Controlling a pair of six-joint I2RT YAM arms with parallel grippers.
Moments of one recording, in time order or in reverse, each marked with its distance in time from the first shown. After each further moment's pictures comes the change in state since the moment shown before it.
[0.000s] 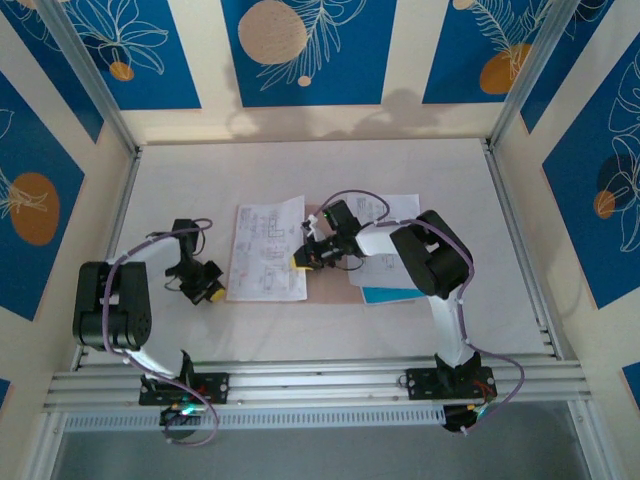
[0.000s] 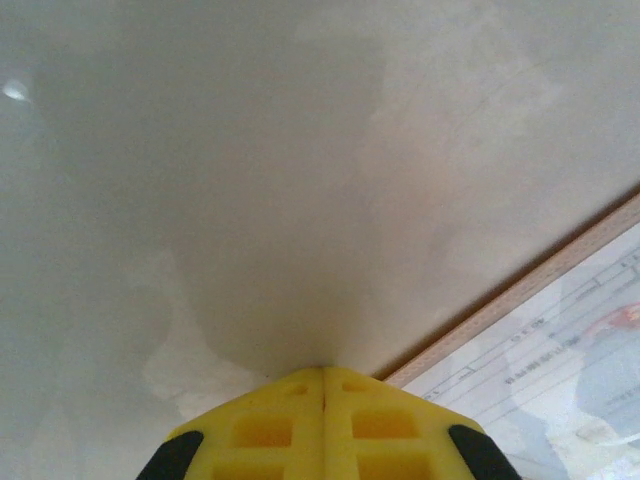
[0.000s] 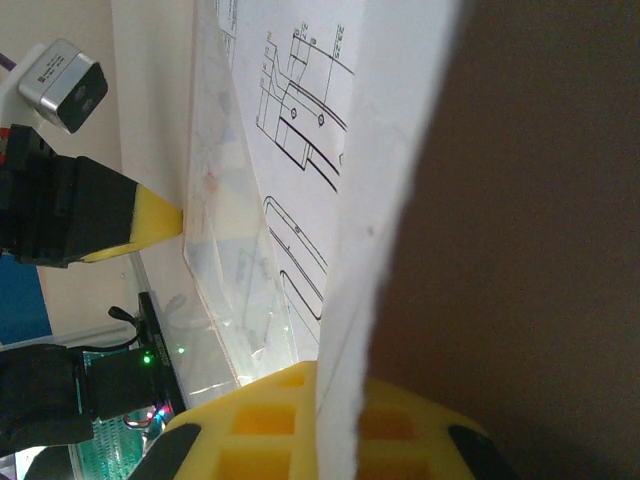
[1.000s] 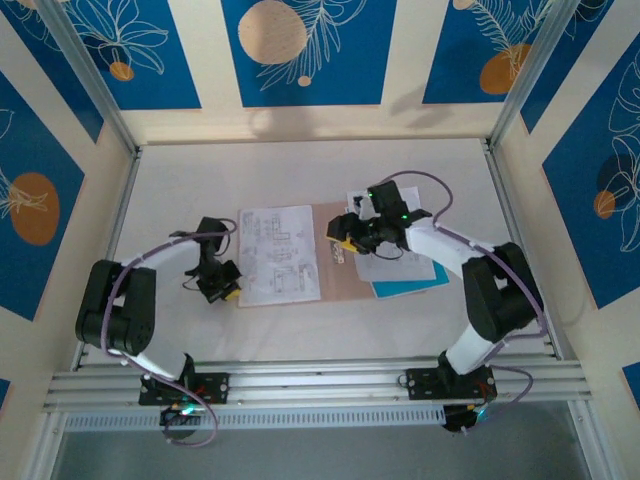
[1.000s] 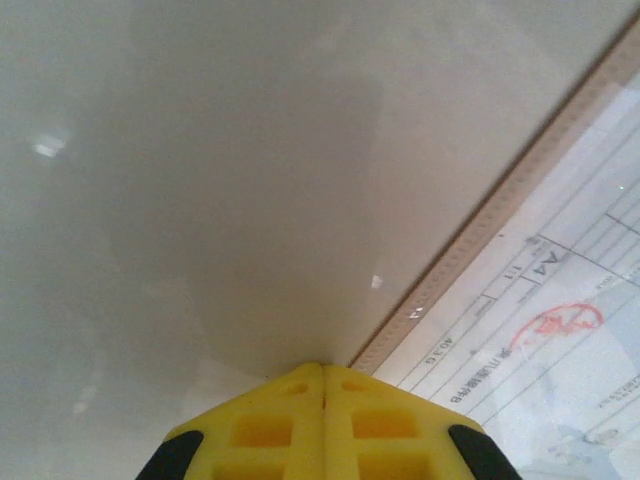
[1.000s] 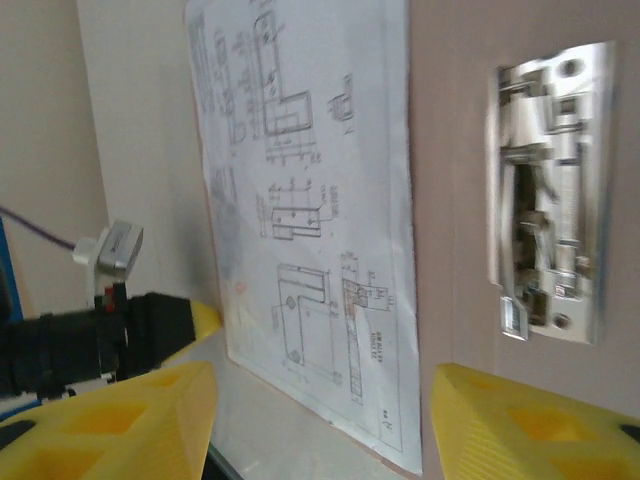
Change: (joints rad) left arm -0.215 -0.016 0.006 0.061 -0.064 -0.089; right arm -0.181 -0.490 -0.153 -0.307 0.301 0.172
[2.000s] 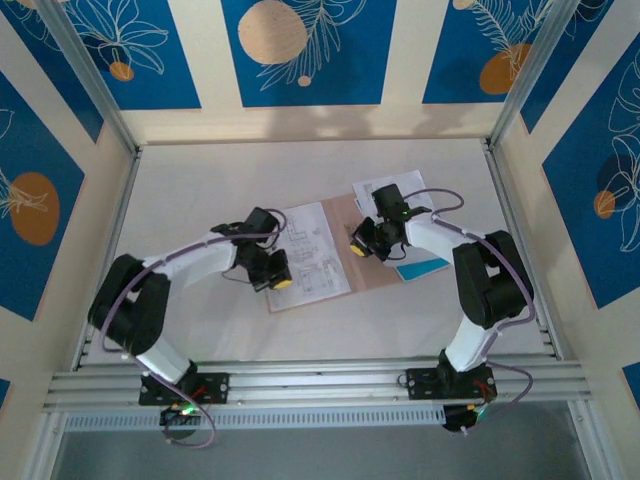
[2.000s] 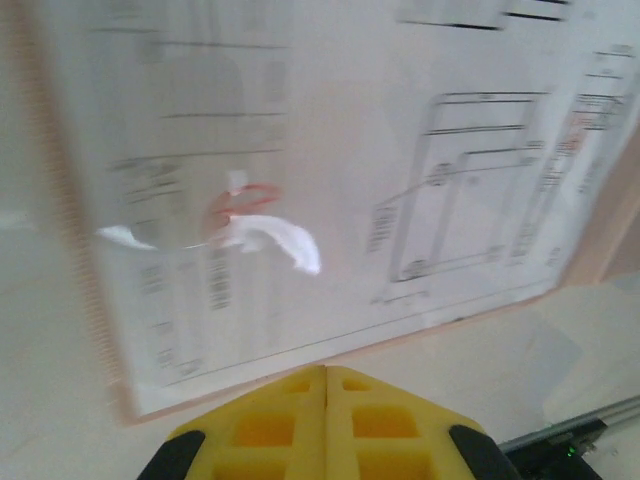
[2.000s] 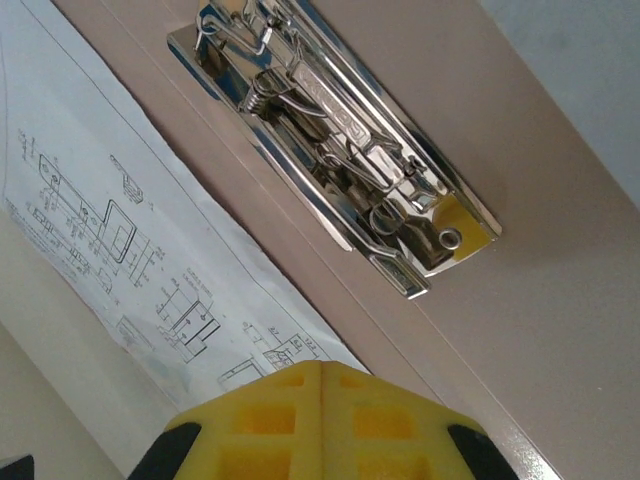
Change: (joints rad) left arm -0.345 0.071 0.192 0.130 0.151 -0.109; right arm -0.052 0.122 0.043 -0.149 0.179 0.277
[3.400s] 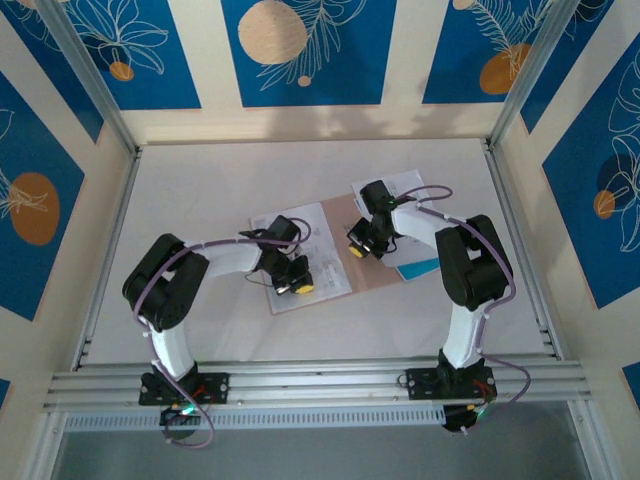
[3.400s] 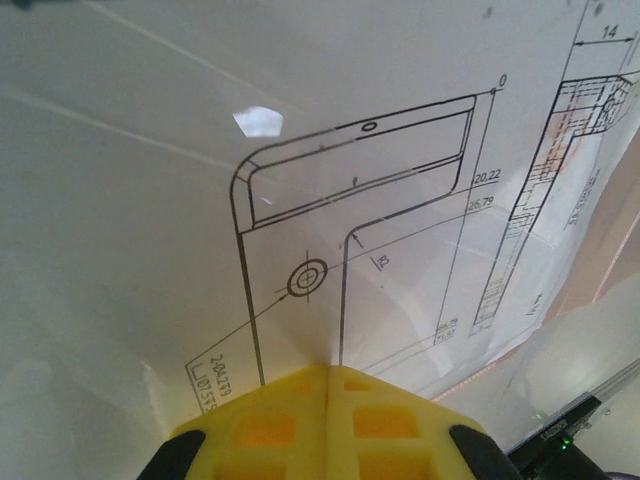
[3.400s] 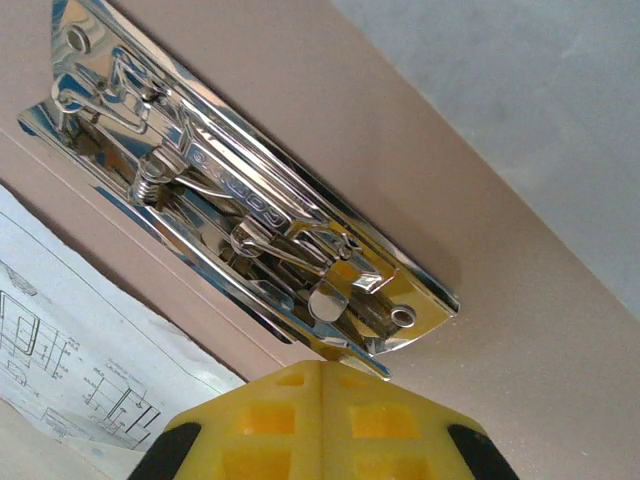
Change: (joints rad) left arm -0.061 0.186 -0.003 0.224 0.080 -0.020; right arm 0.026 0.151 0.151 -0.161 0.098 0.028
